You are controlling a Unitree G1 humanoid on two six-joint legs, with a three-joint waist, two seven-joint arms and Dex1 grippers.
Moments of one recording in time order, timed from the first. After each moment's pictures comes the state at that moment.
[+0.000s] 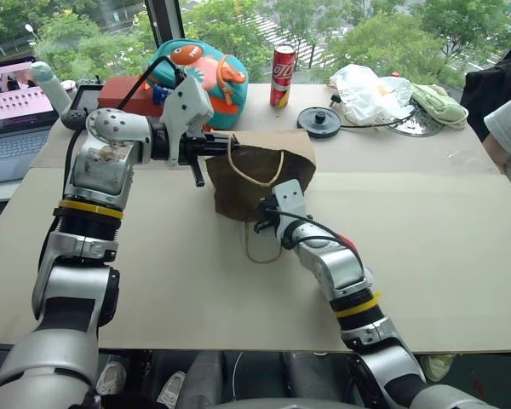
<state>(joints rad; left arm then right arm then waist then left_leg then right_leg) -1.01 0.59 -0.14 0.37 -0.16 0.34 -1.16 -0.54 -0.02 0.20 0.10 0.12 0.62 0.13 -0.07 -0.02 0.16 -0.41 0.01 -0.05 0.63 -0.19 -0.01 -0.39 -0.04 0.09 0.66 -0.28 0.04</state>
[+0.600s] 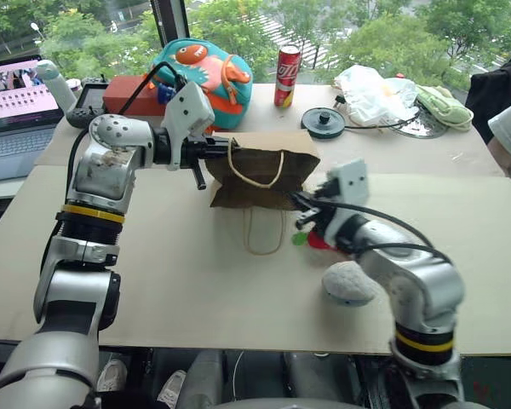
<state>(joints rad) -0.98 0.58 -0.14 0.35 -0.16 0.34 -1.13 -0.36 -0.35 -0.07 -0.61 0.42 1.11 0.27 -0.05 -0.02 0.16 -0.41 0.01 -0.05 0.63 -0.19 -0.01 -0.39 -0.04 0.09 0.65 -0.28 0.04</state>
